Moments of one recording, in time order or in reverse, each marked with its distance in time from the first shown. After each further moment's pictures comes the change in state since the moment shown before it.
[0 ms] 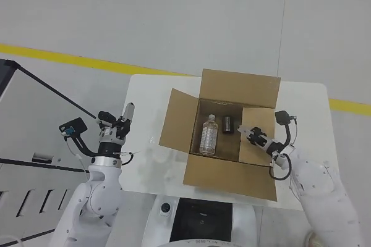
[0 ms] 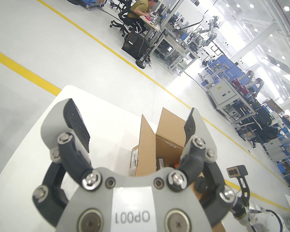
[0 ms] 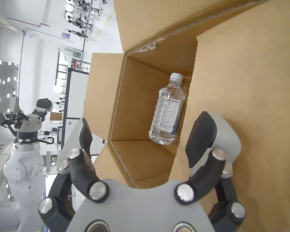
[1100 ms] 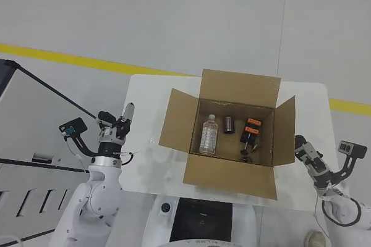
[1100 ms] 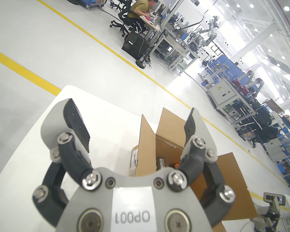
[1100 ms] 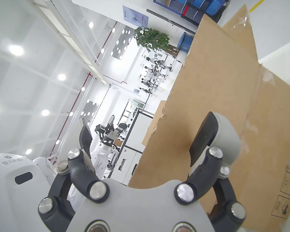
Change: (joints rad) left arm 0.000 0.000 0.000 0.000 0.000 0.000 0.000; right arm -0.300 0.015 0.311 0.047 0.570 -0.637 -0.015
